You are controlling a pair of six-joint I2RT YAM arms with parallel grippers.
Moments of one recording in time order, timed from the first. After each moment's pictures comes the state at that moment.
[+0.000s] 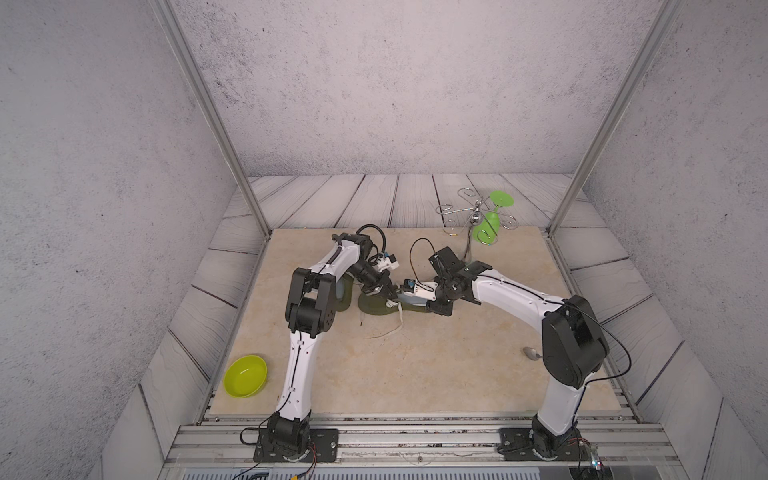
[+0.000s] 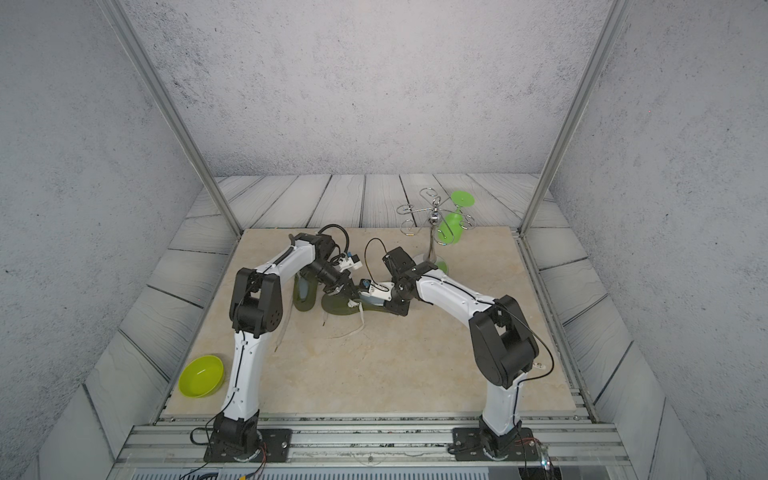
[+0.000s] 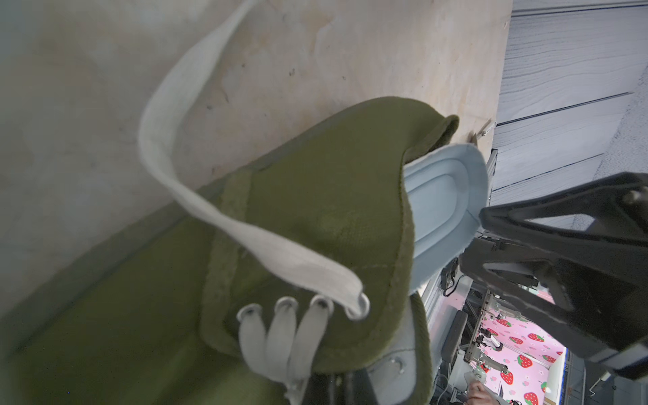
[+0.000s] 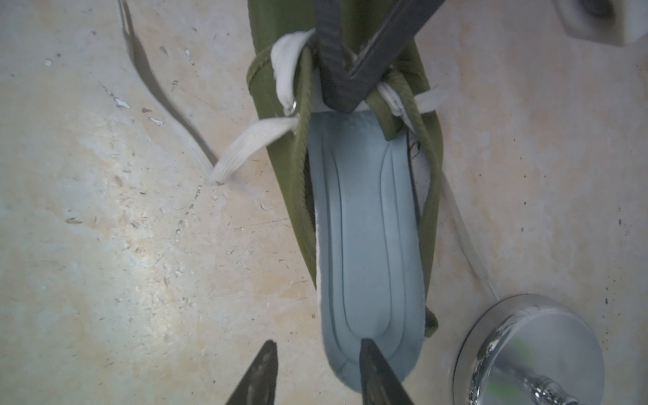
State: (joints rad) left arm -0.32 2.39 2.02 -1.28 0.84 0.22; right arm 0.61 1.83 1.41 -0.72 -0.15 -0.79
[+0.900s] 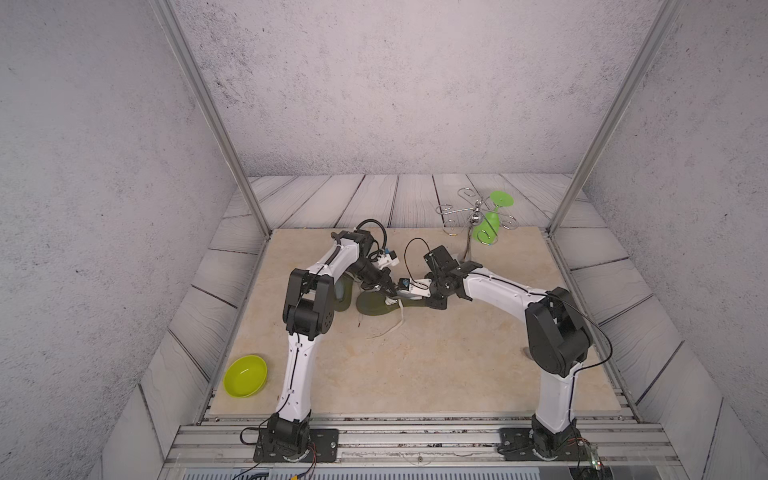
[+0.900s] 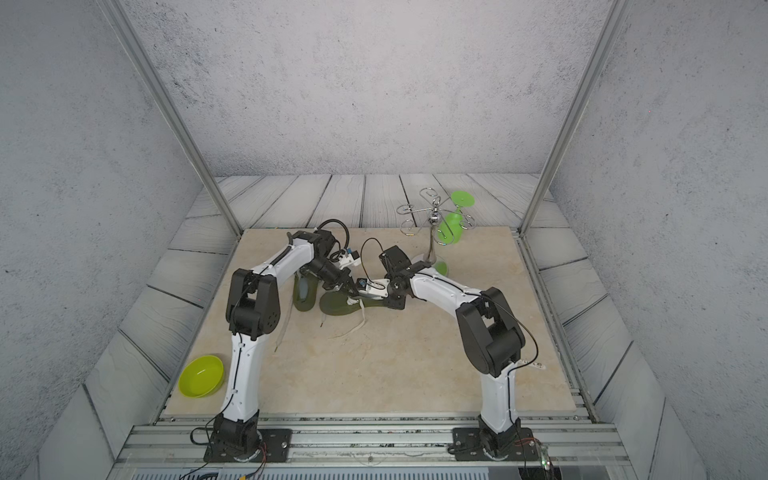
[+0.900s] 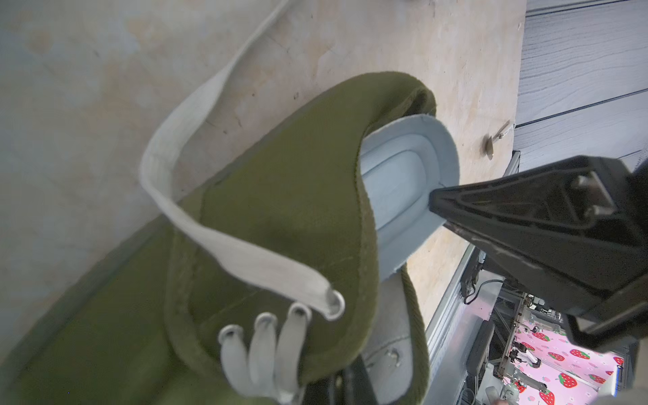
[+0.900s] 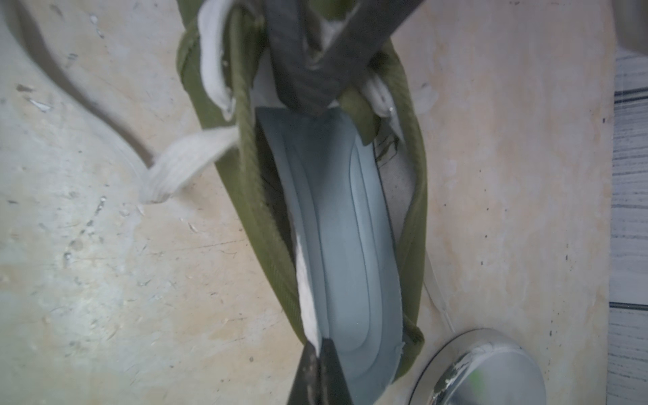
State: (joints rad) left arm -0.33 2.34 2.01 -1.23 0.78 0.22; right arm 0.61 1.94 1.45 -0.58 -0.10 -0.91
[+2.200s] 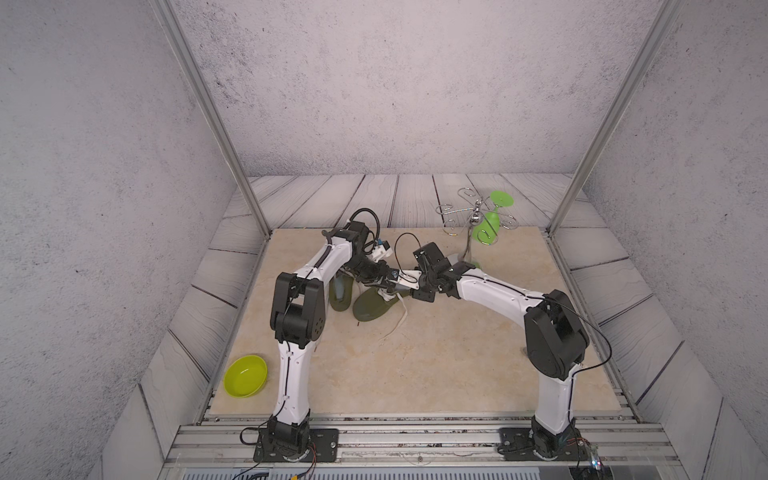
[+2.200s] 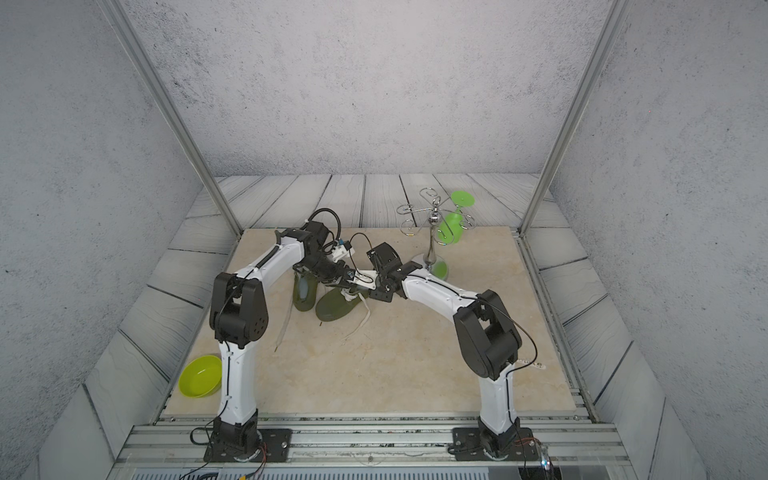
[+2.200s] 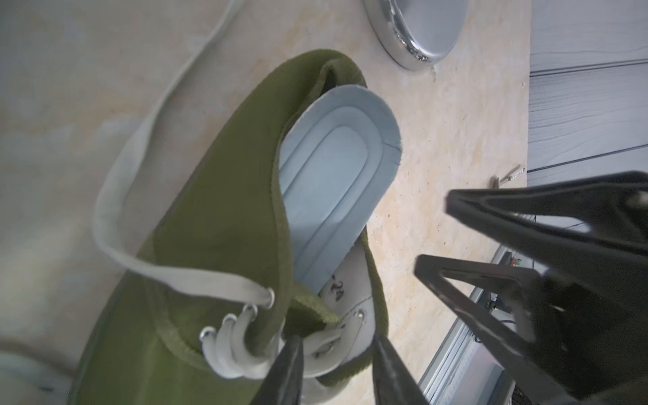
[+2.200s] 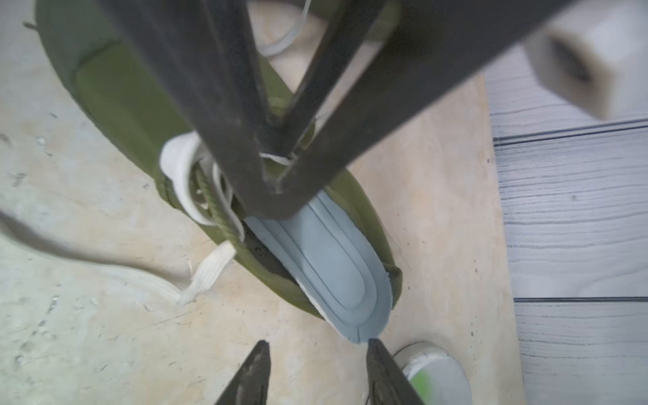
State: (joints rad) left arm -0.30 2.16 1.85 -1.07 0.68 0.05; right arm 0.67 1.90 1.49 -0.49 0.03 -0.79
